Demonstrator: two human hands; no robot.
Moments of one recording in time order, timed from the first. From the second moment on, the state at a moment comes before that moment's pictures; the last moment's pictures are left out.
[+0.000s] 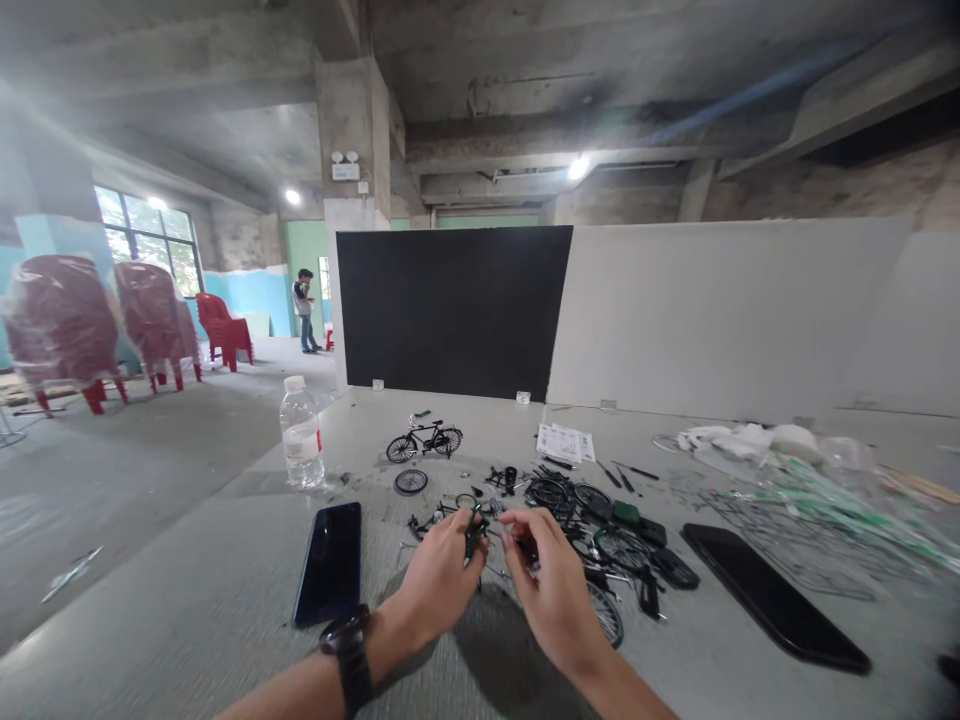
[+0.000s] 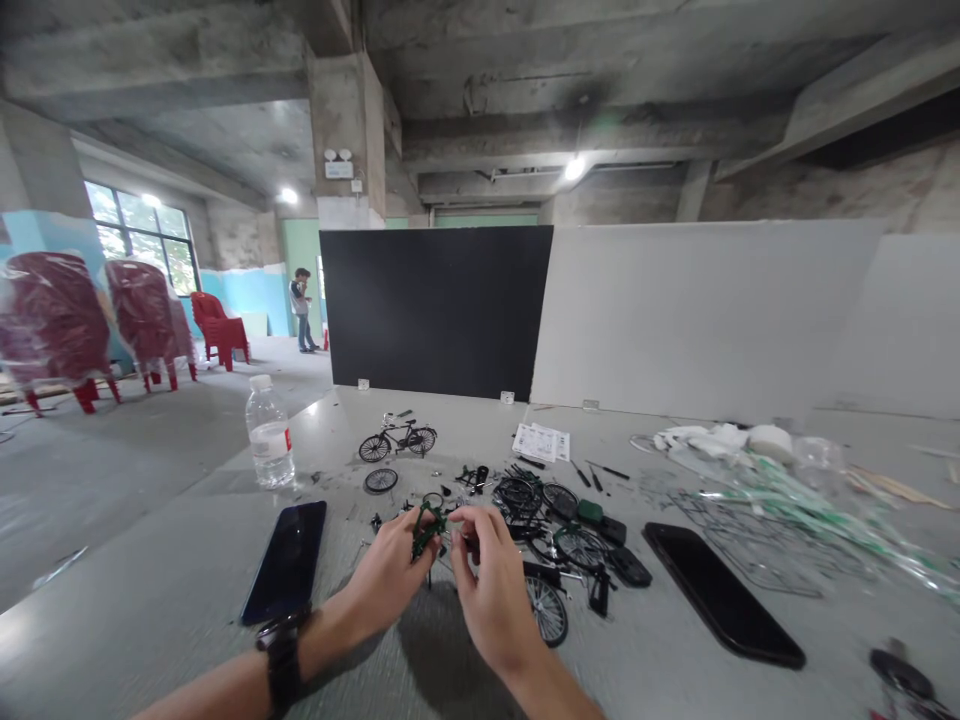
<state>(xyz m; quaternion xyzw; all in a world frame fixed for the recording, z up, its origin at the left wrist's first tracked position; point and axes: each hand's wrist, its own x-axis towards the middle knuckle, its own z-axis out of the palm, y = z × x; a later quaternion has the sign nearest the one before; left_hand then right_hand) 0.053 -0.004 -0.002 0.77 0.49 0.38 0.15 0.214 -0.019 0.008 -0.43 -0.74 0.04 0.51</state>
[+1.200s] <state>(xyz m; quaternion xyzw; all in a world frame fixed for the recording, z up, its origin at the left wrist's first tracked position) 0.064 0.002 -0.024 0.61 0.39 0.47 0.50 0.218 -0.018 0.011 -0.34 -0.77 -0.02 0.54</state>
